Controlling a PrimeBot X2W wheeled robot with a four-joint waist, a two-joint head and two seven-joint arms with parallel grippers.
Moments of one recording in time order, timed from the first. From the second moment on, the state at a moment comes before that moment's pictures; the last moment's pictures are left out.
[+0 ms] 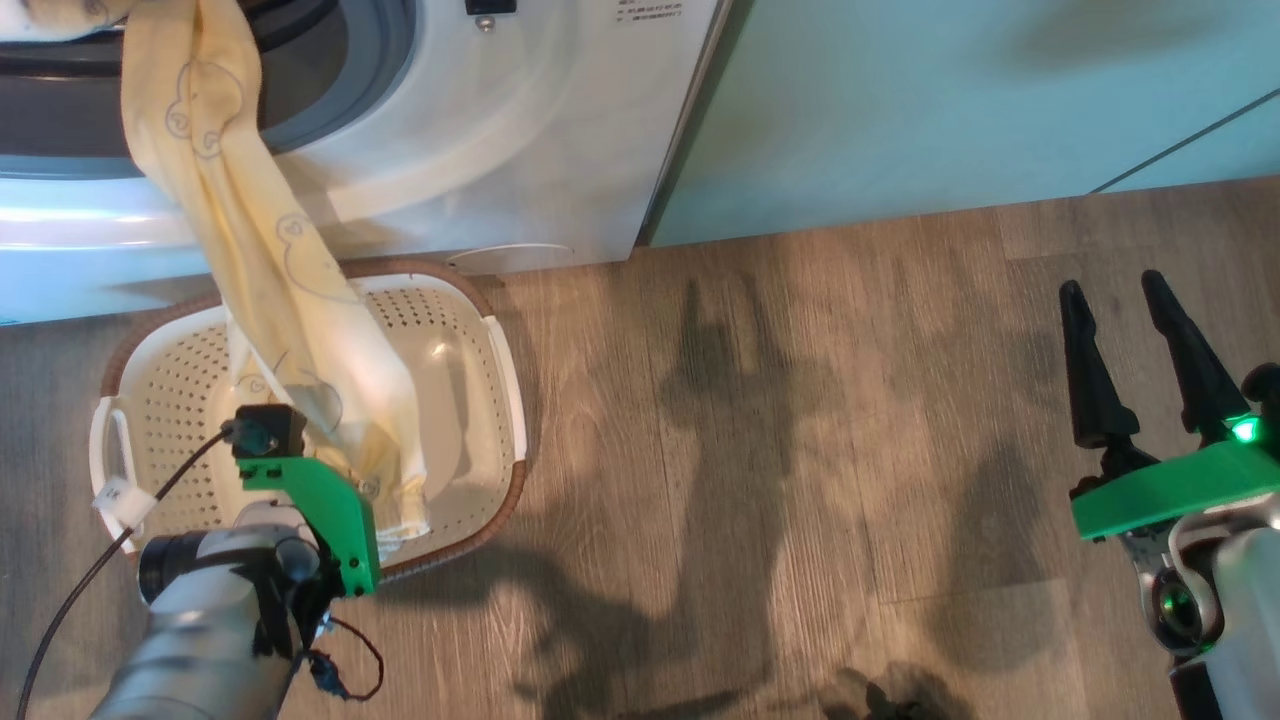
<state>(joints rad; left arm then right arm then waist) -0.68 0.20 -0.61 1.28 -0.78 -0.12 -0.03 -0.32 -0.15 0.13 0.26 0.32 0.13 -0.25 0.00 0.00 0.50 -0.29</state>
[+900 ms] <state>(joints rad) -0.64 0.23 -0.52 1.22 -0.81 -0.10 -0.25 -0.22 -0.15 0.10 0.28 0.32 0.13 -0.25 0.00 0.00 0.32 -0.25</state>
